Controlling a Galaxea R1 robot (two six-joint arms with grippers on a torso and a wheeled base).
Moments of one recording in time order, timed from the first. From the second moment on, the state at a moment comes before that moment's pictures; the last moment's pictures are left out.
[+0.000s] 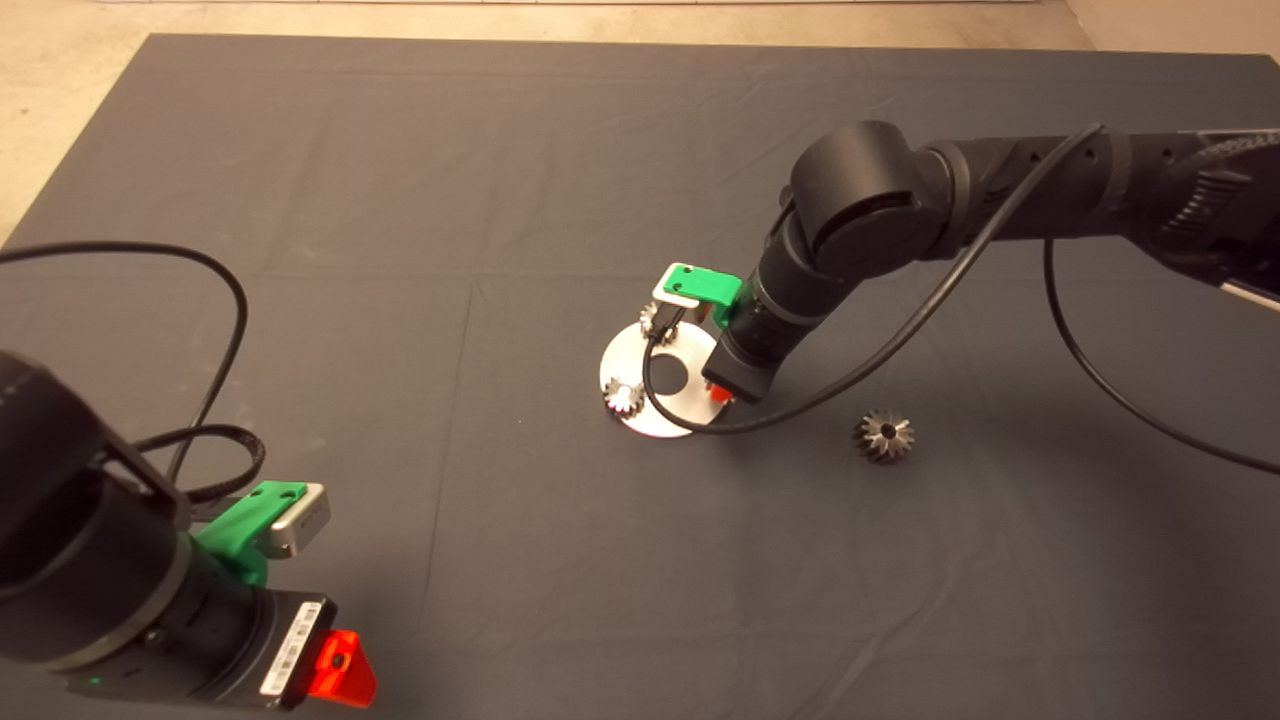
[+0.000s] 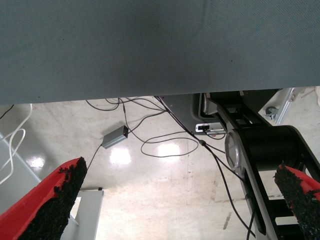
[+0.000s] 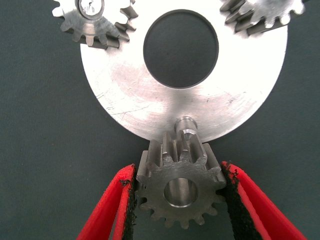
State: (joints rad) left arm -0.42 2.05 -0.39 0.02 1.52 -1.62; right arm 0.37 2.76 -1.14 -0.33 -1.44 0.62
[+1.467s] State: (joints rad) left arm -0.42 2.05 -0.39 0.02 1.52 -1.62; right arm 0.35 2.76 -1.15 -0.38 -1.46 0.62
